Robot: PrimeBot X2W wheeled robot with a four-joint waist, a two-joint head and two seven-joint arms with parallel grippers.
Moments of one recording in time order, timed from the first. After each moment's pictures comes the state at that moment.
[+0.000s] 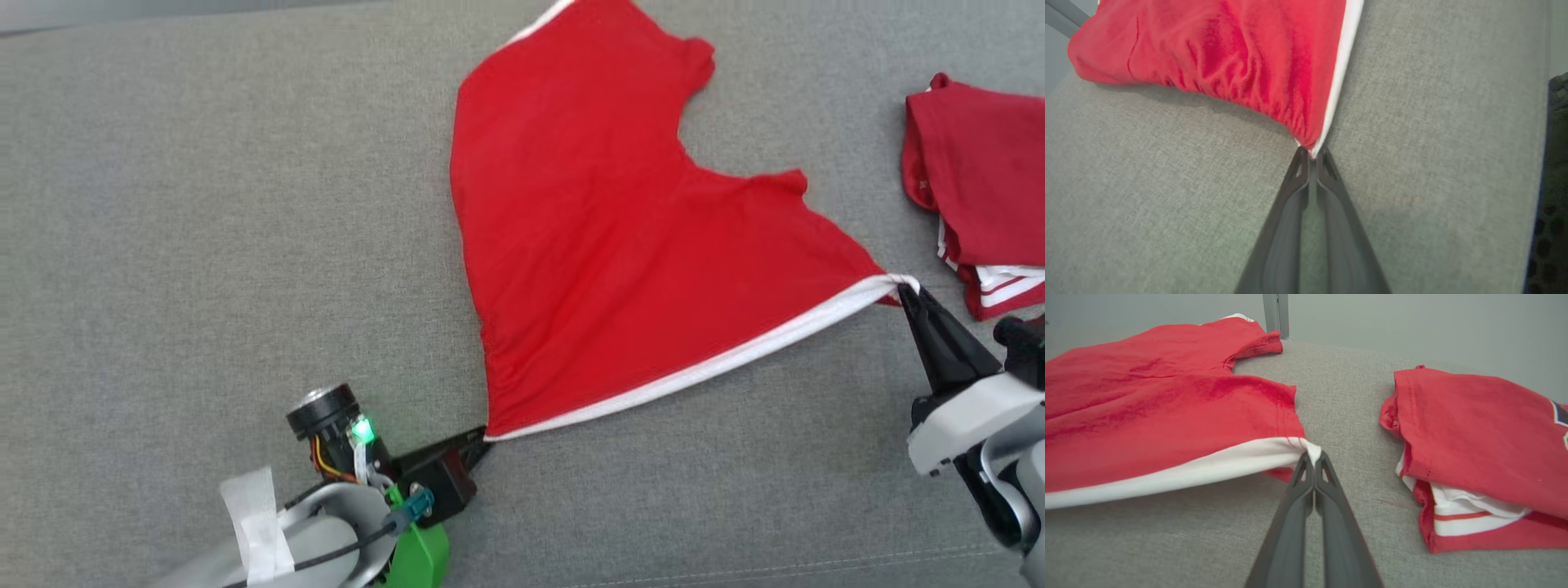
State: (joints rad) left arm -0.66 0.47 -1.28 0.41 -0.33 -0.08 -0.15; right arm -0.28 -0.54 0.29 0.36 0.49 0.13 -0.26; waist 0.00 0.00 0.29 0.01
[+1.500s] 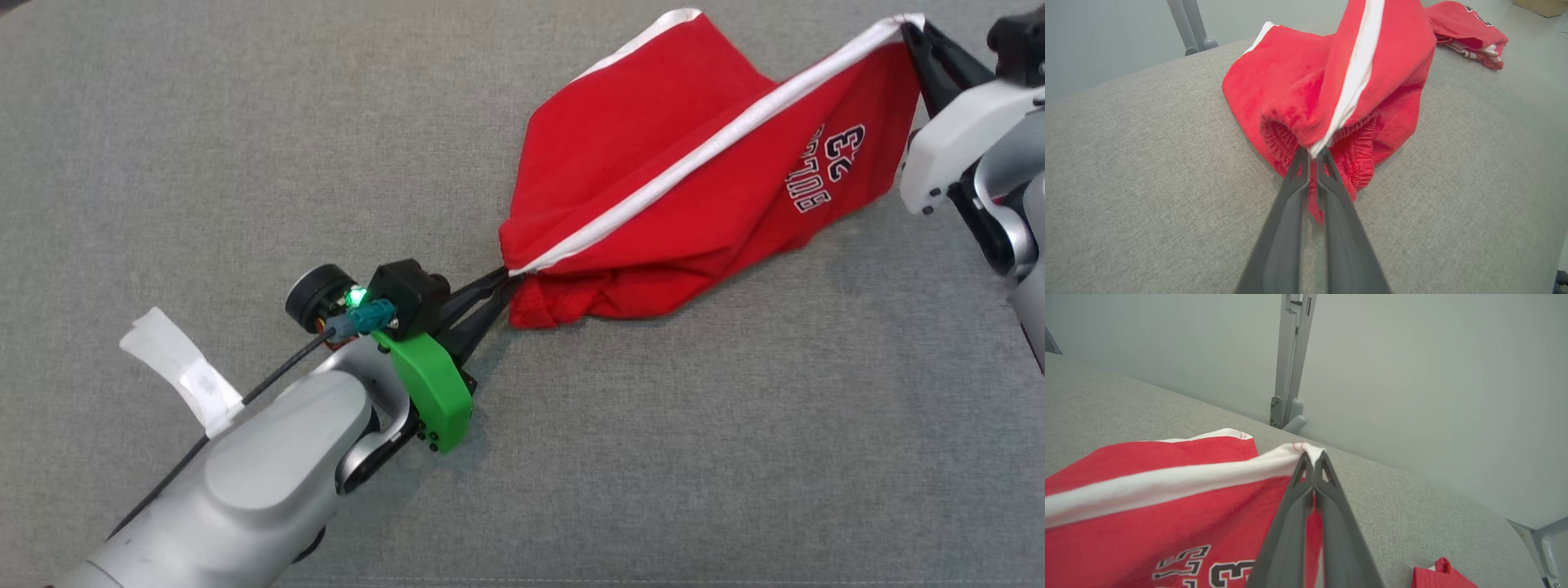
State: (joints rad) left arm -0.77 0.36 -1.07 0.41 -0.74 -0.12 -0.16; right arm -0.85 -0.49 0.36 0.53 0.36 0.13 0.04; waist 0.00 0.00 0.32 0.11
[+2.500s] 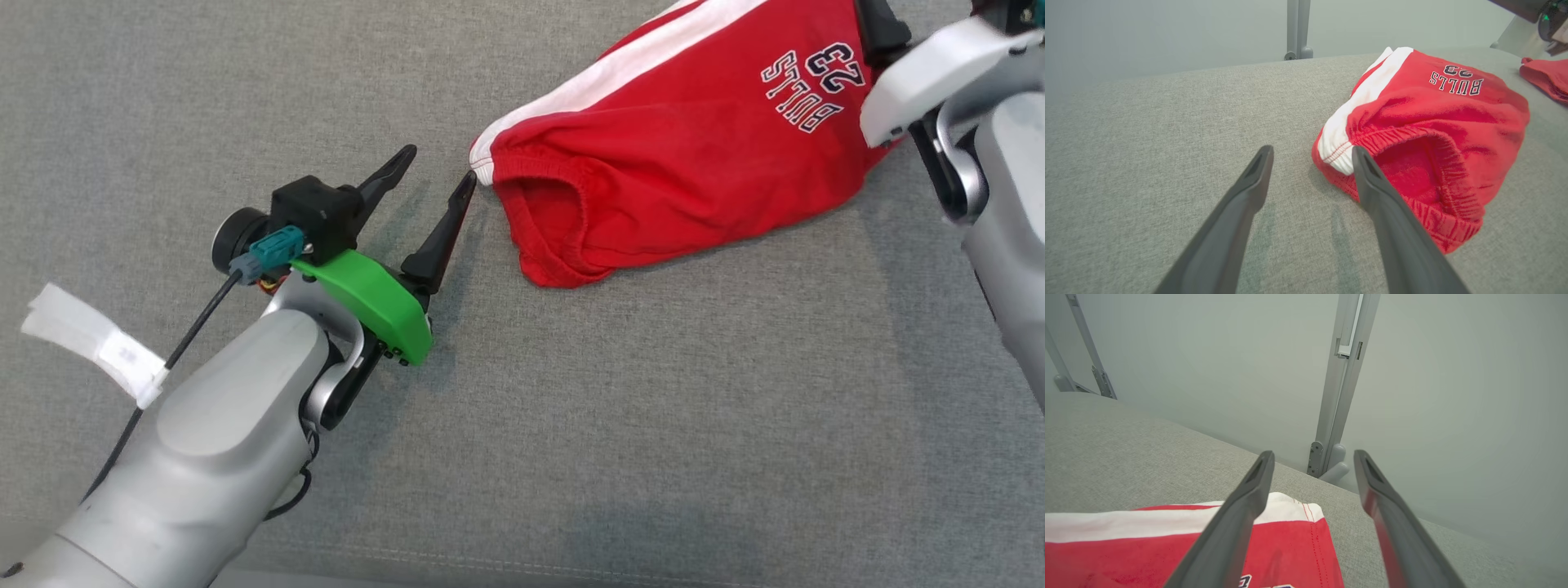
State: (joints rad) left arm -0.86 0.35 -0.98 0.49 -0.86 -0.02 -0.26; right arm -1.06 -0.39 0.43 0.76 0.33 0.13 -0.26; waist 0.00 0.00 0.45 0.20
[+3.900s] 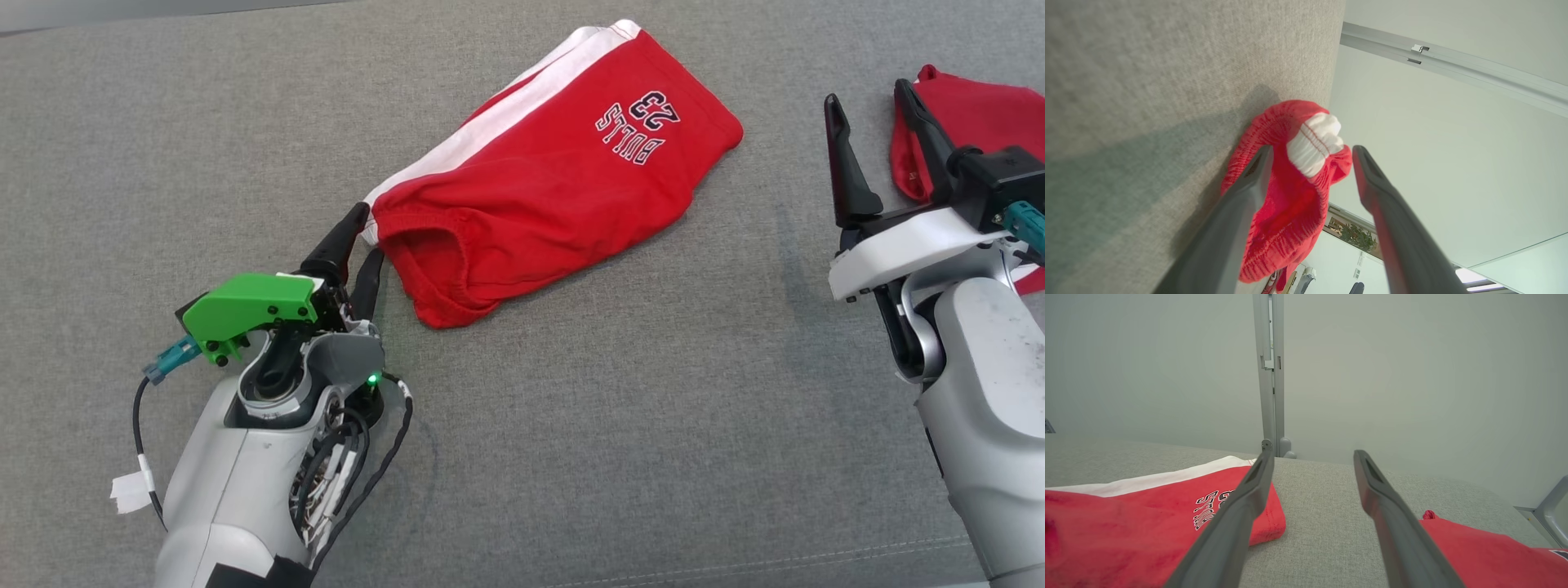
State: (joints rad) left arm -0.60 0.05 -0.25 0.61 -1.94 0.07 0.08; right arm -0.61 -0.27 0.13 0.44 0.23 0.13 -0.26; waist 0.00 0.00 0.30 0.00
